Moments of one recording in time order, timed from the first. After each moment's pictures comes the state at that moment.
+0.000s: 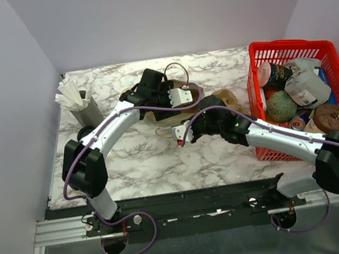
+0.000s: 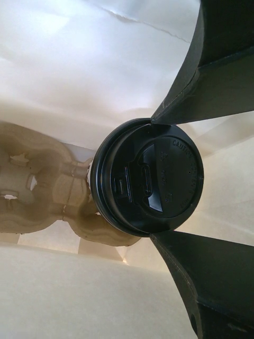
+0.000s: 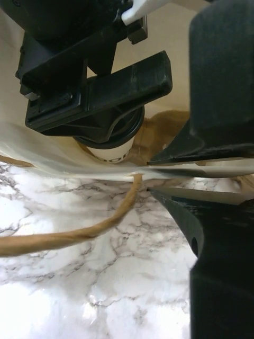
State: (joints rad) left arm -0.58 1.71 1.46 -0.58 0.22 0.92; right arm 0.81 1.35 0.93 -0.13 -0.25 -1.12
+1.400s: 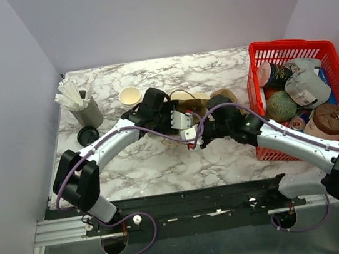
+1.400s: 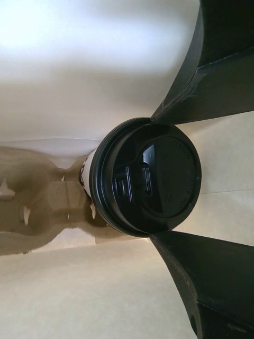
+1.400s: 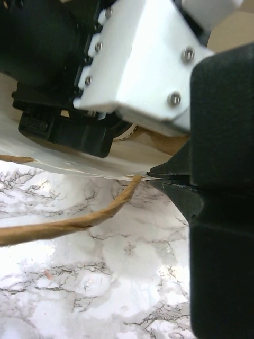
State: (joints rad) left arm -0.63 1.57 1.17 -0.40 0.18 1.16; right arm 0.79 1.24 0.95 -0.36 -0.41 -1.08
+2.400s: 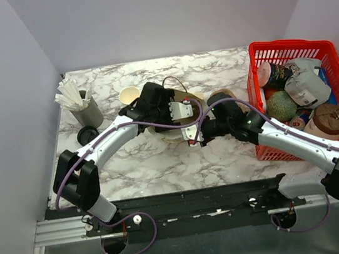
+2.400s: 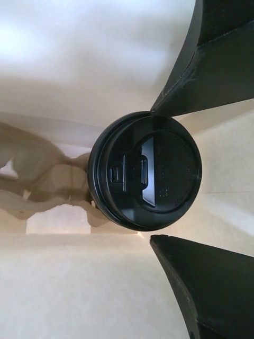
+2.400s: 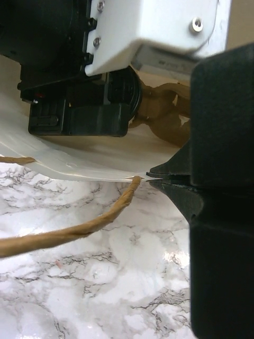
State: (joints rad) left arm -0.63 1.58 1.21 -0.39 0.16 0.98; right arm 0.77 1.24 0.97 -0.40 -0.45 -1.03
